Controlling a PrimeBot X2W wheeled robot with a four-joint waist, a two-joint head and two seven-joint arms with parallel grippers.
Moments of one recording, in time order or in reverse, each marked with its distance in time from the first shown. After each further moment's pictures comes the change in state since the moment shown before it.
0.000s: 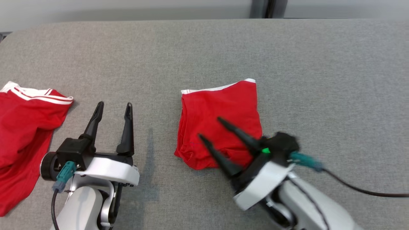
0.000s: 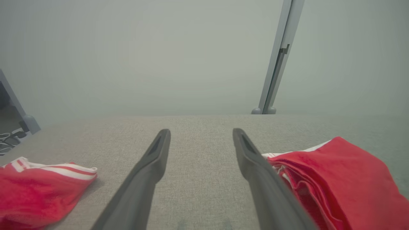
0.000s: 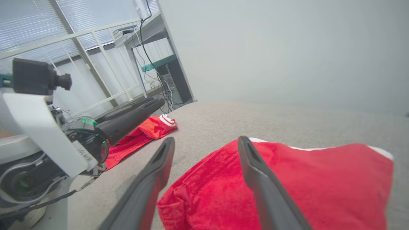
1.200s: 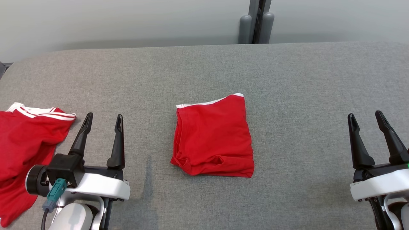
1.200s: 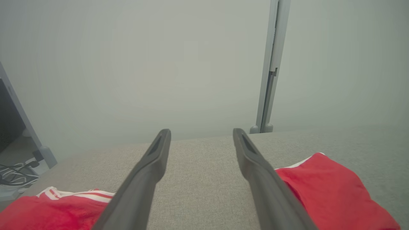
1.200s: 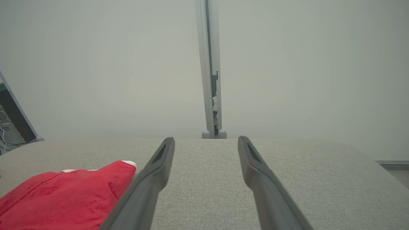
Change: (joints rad) left arm 0.118 0.080 0.013 -0.149 0.026 0.050 0.027; right arm 0.438 -0.061 -0.863 -0.325 -0.277 0.000 0.152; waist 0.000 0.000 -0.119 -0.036
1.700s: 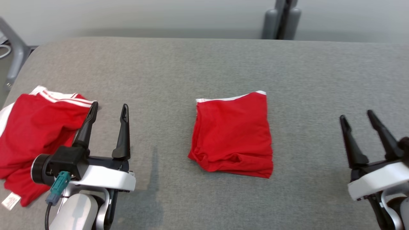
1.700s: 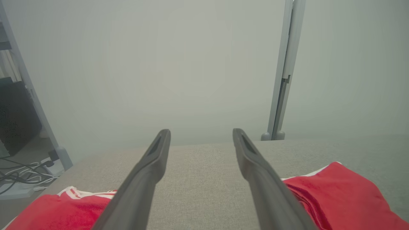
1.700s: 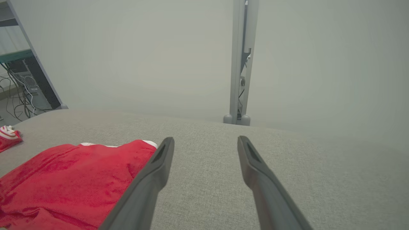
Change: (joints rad) left arm -0.048 -0.020 -0.013 0.016 -0.003 -0.012 -0.025; right arm -0.020 -0.062 0.041 0.003 0.001 0.000 0.061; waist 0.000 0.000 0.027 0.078
